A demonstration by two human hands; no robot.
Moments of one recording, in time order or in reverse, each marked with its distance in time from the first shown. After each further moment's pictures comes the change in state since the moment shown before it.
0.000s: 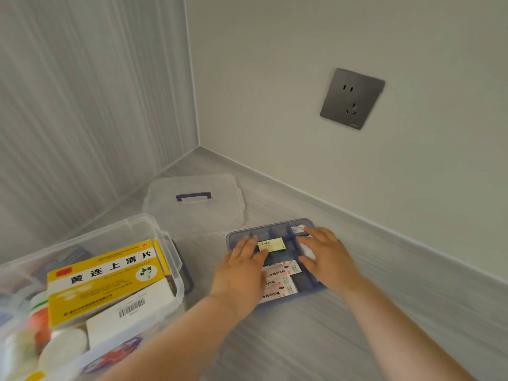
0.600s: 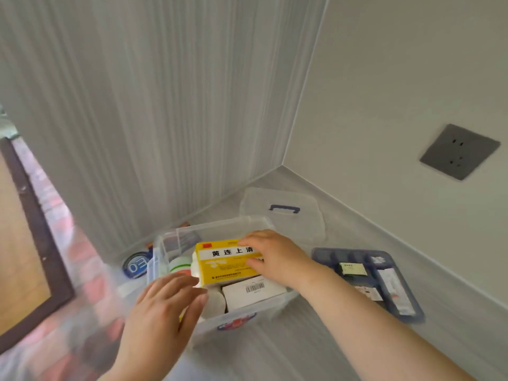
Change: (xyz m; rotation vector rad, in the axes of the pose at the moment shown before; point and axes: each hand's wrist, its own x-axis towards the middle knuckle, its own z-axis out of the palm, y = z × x) left_hand -0.199 -0.153 -0.083 -0.084 0.631 -0.125; right_hand 0.014 -0.263 -0.017 0.110 -0.247 -0.512
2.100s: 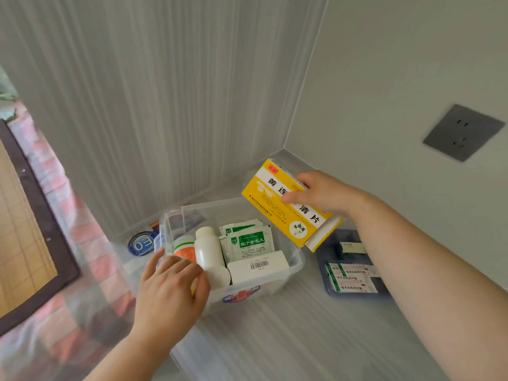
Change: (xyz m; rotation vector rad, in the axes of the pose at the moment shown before) left_hand -0.011 -0.002 0.012 0.244 0.030 -0.101; right_hand -0.005 0.026 -0.076 0.393 0.052 0.219
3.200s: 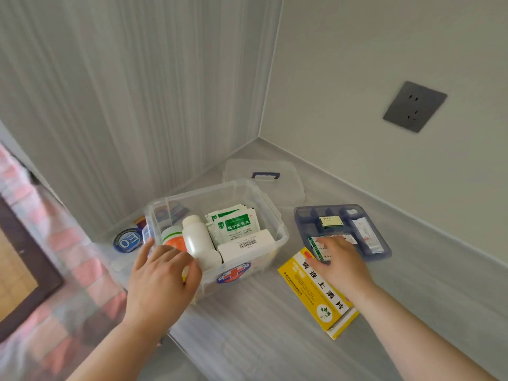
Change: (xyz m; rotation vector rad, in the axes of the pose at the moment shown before) left_hand -0.006 -0.006 -0.004 -0.034 -0.045 0.076; right_hand -0.111 0.101 0.094 -0.321 0.393 0.358
